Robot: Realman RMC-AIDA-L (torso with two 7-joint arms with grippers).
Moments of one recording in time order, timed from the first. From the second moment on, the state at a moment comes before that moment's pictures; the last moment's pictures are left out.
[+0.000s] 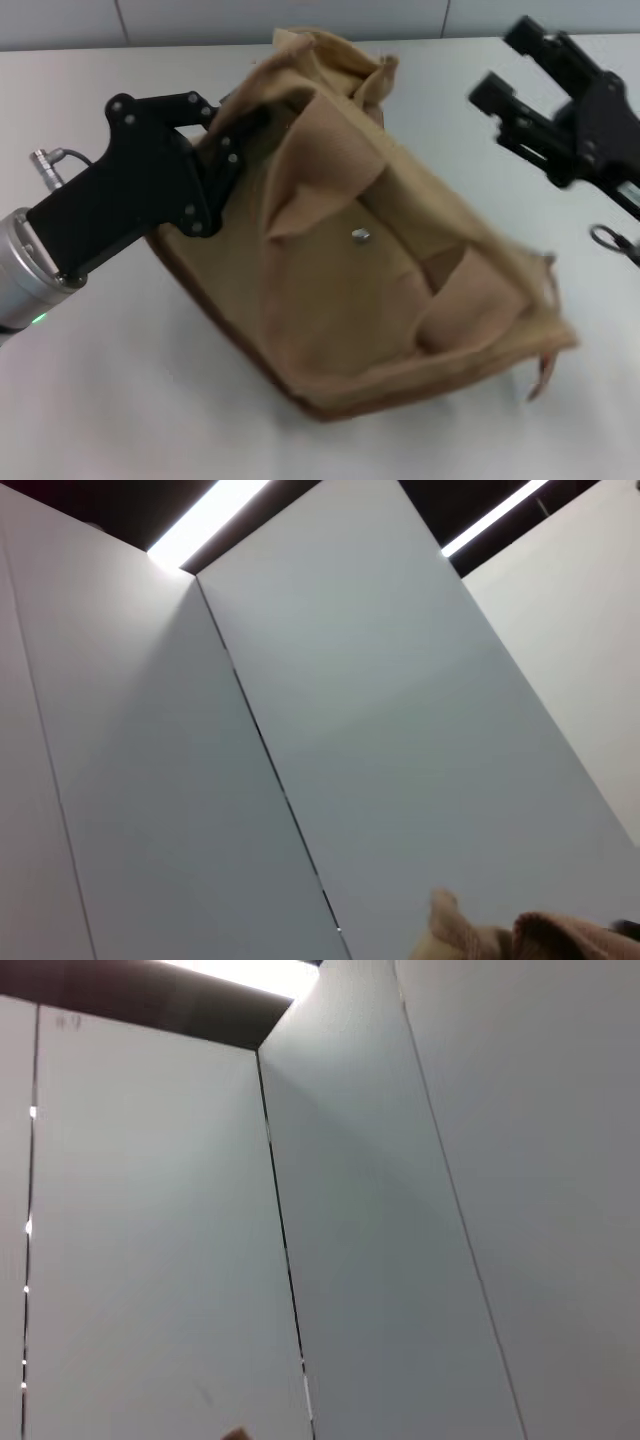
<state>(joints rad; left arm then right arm) -0.51 -2.08 0.73 0.15 1.42 1.90 -0.25 0.43 2.09 -0.98 -0.28 -1.09 -1.79 0.87</state>
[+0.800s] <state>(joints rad) -0.52 -2.08 0.77 0.17 1.42 1.90 -0.24 0.59 2.08 -1.33 -0.38 -1.10 -1.55 1.02</state>
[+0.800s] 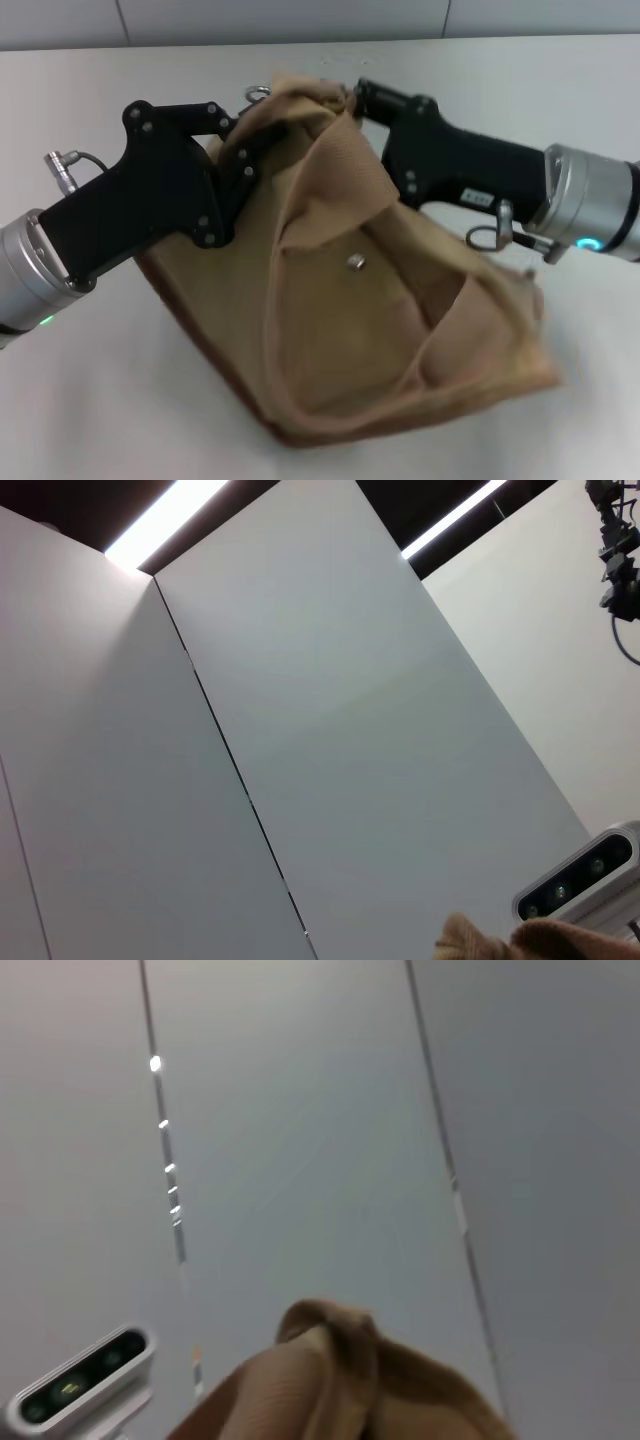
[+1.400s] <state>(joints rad) -0.53 -2.08 0.76 0.17 1.41 1.90 -0.23 0.33 2.09 -1.26 -0.63 -1.34 -1.54 1.05</state>
